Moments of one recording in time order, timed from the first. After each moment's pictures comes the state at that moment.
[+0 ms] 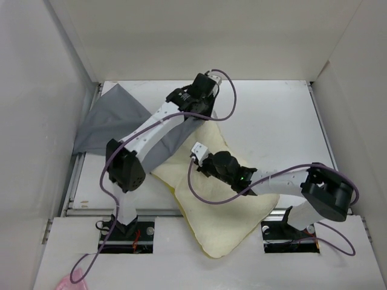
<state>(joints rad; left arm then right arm) -0.69 1.98 2.00 -0.86 -0.10 -0.26 1.02 1.49 0.68 0.46 0.14 -0.24</state>
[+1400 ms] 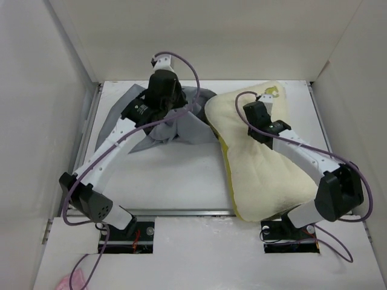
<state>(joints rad) -0.63 1.45 1.57 -0.61 -0.28 -0.58 0.49 1.46 1.12 -0.42 0.53 0.38</state>
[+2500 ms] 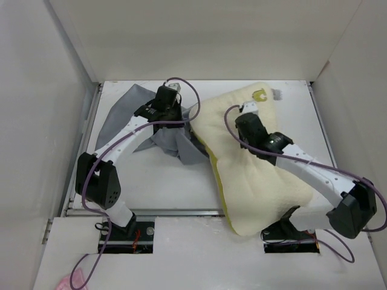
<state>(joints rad) -0.48 1.60 1.38 -0.55 0.00 -0.46 0.61 1.30 1.09 -0.55 0.55 0.25</state>
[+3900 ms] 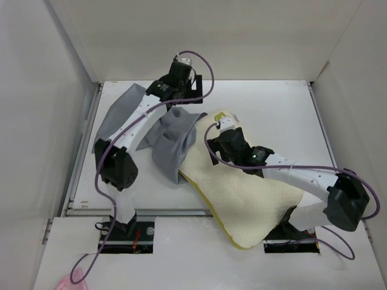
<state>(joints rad) -0.54 1.79 1.83 -0.74 -0.19 -0.39 0.87 1.38 0.95 -0.29 0.44 0.24</state>
